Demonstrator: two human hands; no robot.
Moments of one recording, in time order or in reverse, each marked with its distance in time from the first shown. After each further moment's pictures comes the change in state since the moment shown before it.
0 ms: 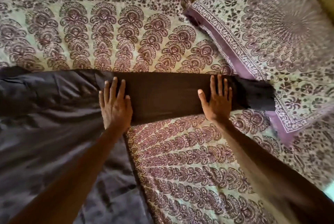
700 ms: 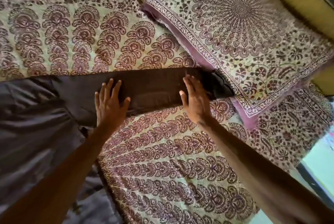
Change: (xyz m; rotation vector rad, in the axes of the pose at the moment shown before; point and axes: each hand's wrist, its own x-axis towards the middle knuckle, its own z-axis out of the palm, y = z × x) left_hand -0.009 0.093 0.037 -0.034 -0.131 0.127; right_hand -0.017 0.059 -0.032 0.265 0.138 -0.217
